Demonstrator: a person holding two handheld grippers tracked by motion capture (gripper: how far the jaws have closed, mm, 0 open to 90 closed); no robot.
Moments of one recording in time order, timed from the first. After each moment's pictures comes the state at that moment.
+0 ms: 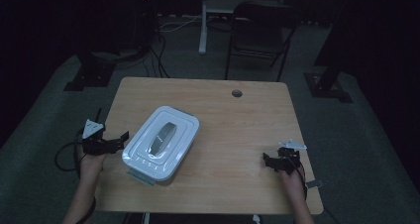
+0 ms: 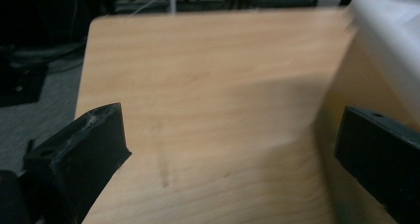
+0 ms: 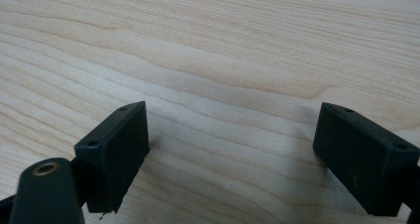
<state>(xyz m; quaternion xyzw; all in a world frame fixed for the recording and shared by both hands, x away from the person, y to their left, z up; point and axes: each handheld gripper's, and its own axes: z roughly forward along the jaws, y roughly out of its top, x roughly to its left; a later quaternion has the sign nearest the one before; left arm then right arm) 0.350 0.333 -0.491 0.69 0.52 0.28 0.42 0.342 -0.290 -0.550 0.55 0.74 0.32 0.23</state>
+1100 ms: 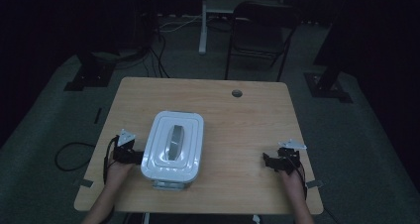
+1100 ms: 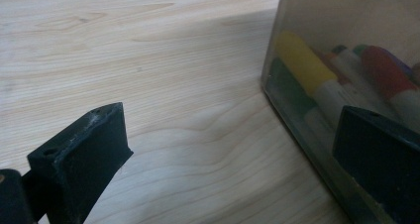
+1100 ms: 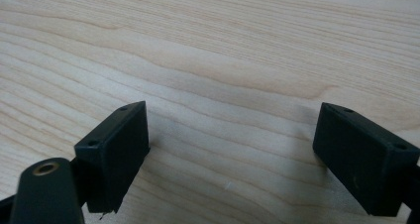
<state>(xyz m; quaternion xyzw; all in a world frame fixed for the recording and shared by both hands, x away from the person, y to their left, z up) 0.347 0.255 -0.524 0.75 0.47 0.21 0.41 0.342 -0.290 -0.550 0.54 0.74 0.32 0.23</state>
